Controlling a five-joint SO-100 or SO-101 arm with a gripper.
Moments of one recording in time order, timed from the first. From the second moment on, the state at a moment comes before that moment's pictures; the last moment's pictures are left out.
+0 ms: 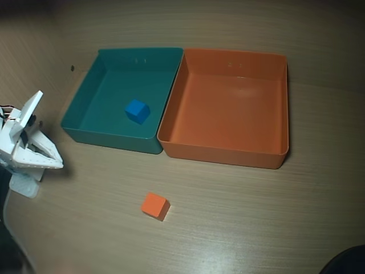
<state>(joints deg) 1.1 191.9 154.1 63.5 -95.4</state>
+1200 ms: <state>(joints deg) 1.9 153.4 131.0 63.5 -95.0</state>
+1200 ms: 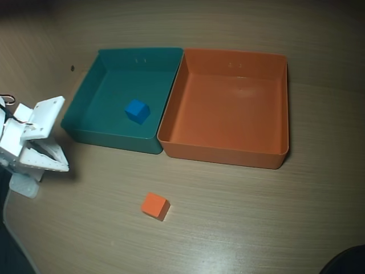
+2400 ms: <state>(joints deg) 9.0 84.8 82.5 63.1 -95.0</state>
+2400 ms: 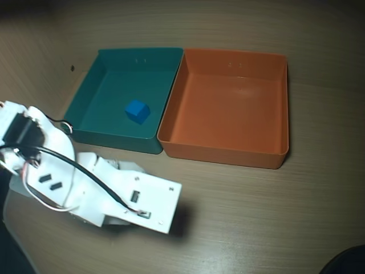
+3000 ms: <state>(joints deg) 6.9 67.2 75.7 63.1 -95.2</state>
